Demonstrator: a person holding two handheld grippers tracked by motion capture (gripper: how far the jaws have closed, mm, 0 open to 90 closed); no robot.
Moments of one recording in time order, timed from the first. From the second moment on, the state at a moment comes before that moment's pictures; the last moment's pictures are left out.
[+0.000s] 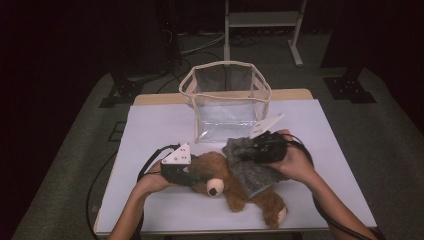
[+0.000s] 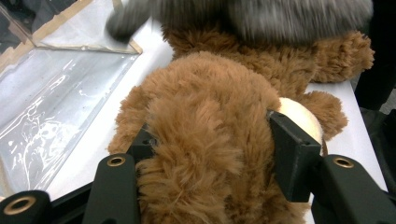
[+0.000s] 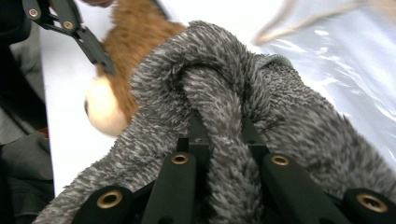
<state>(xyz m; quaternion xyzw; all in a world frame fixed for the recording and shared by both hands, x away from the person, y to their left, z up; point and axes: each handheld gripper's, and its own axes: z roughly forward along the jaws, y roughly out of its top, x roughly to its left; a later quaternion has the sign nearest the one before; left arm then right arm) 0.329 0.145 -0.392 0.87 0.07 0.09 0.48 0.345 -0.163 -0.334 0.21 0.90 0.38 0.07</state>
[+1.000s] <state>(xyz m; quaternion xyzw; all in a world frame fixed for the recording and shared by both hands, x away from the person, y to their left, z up) 0.331 0.129 -0.389 0.88 0.07 0.08 0.46 0.324 -0.271 -0.340 0.31 0.86 0.40 0.09</state>
